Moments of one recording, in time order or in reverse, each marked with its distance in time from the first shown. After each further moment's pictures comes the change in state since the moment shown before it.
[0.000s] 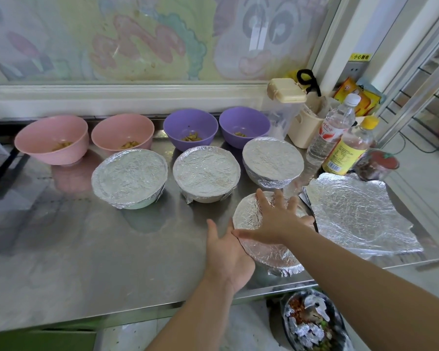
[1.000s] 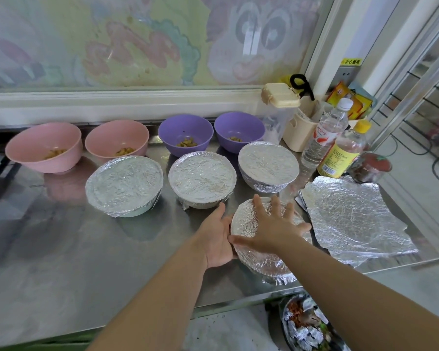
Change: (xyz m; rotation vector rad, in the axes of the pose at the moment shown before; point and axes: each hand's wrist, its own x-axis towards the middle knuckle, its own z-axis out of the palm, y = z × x) left_hand 0.018 0.059 0.020 0.480 0.108 -0.344; right_hand -0.016 -0.010 0.001 -0.022 0.031 0.076
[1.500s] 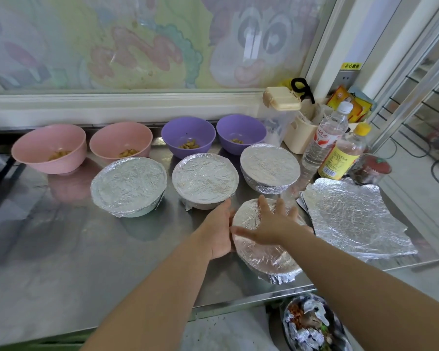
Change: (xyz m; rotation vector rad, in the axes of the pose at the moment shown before) left_hand 0.000 0.014 0.009 0.118 0.225 0.078; right_hand 0.014 0.001 -0.009 0.076 -0.094 0.017
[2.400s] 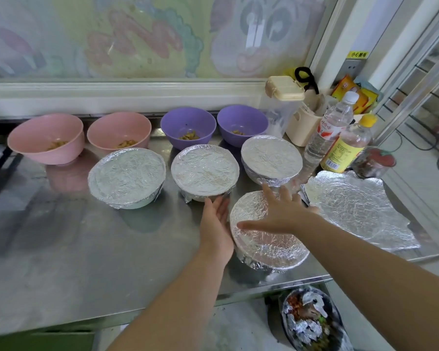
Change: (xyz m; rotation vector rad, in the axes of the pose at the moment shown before) left_hand -0.004 -0.028 0.009 -0.471 0.243 0.382; right_hand 0.004 0.018 -0.015 -0.056 0.057 -0.098
